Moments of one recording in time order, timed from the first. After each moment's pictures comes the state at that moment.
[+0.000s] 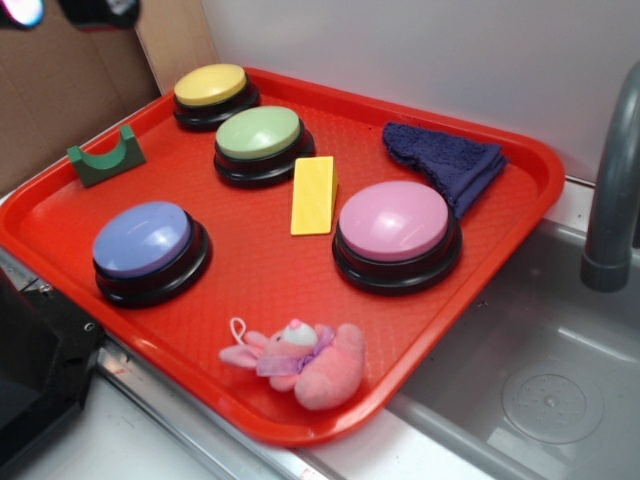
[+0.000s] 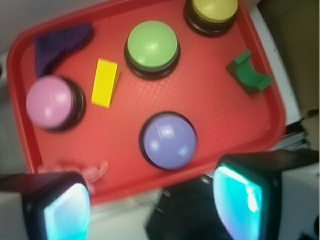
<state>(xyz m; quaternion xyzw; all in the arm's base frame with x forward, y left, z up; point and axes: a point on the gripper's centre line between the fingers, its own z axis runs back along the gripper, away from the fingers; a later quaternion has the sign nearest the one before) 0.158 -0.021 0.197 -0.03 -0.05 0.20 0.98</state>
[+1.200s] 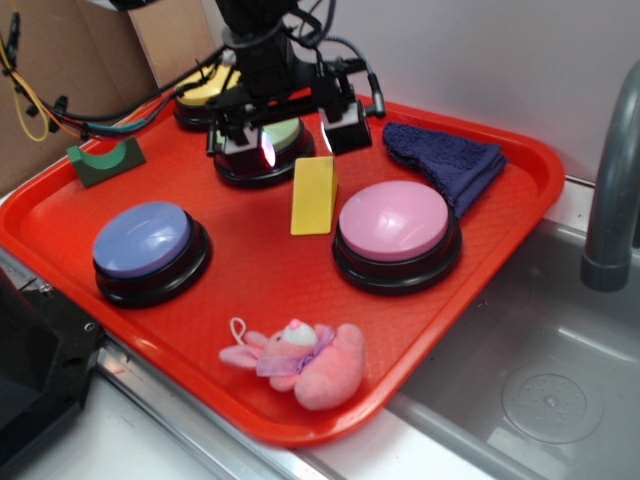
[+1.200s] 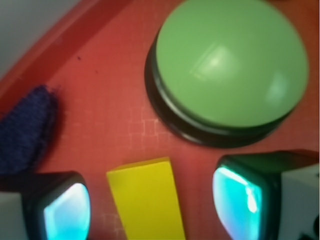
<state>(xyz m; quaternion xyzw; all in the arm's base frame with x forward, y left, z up) 0.271 -0.040 0.051 -0.04 -0.10 0.39 0.91</state>
